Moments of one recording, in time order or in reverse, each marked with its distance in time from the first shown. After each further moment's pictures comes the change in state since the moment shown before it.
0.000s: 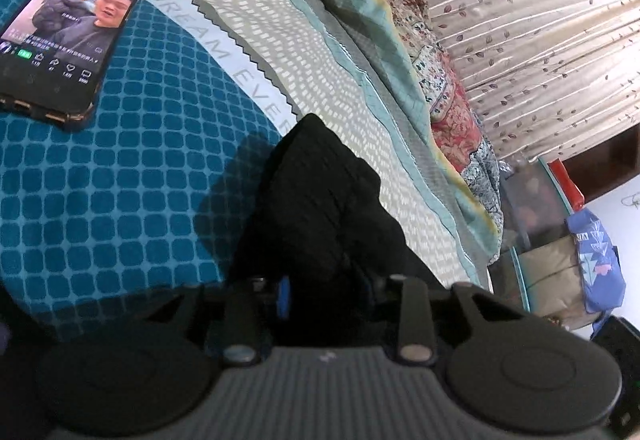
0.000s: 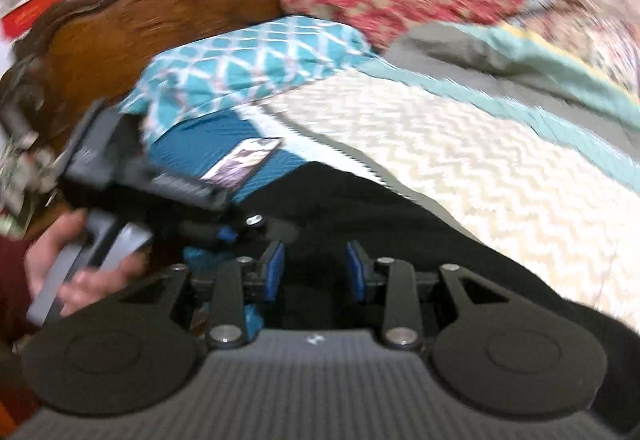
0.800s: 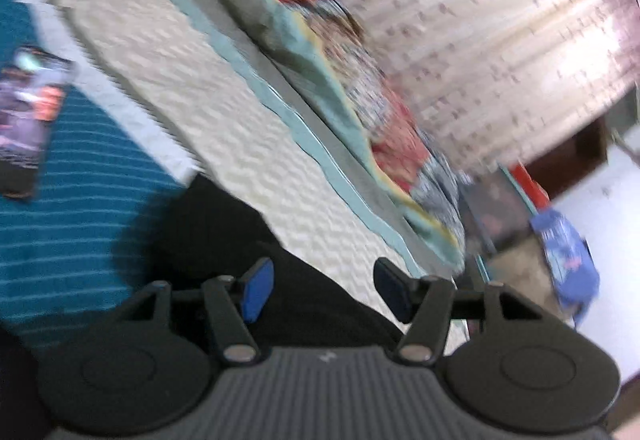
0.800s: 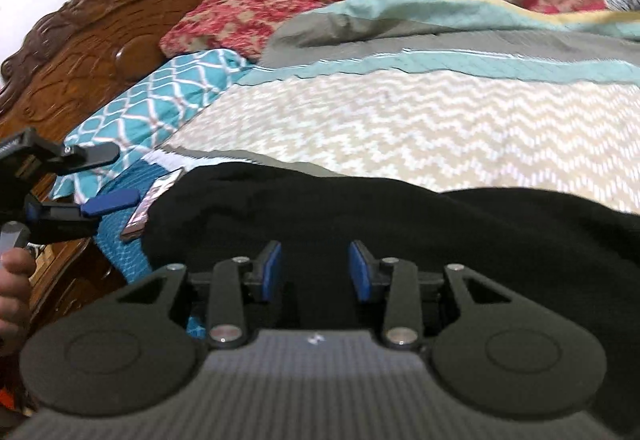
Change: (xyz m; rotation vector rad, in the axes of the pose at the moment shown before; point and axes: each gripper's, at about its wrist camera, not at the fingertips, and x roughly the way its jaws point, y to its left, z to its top) left arm -0.043 -0.075 -0.002 0.123 -0.073 -0.094; right arm -0.016 -0.055 -0.038 0.369 -0.057 -0.183
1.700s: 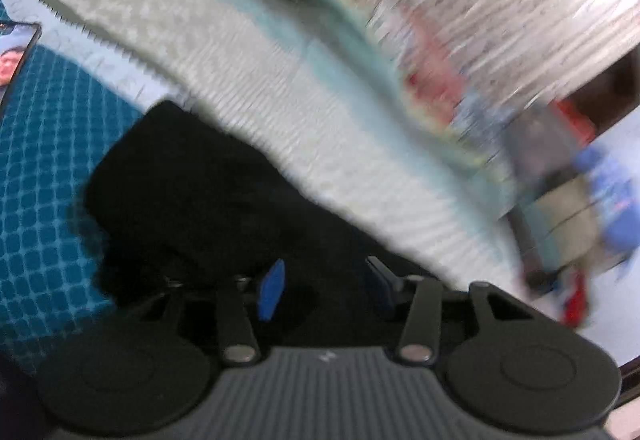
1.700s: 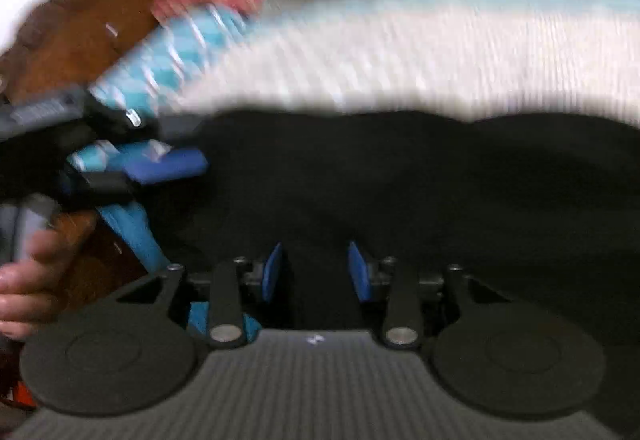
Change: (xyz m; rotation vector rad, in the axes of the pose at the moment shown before) left arm 0.069 -0.003 -0.024 0.093 0.180 0.205; right arm 0.044 -0.006 -0.029 0.085 0.171 0.009
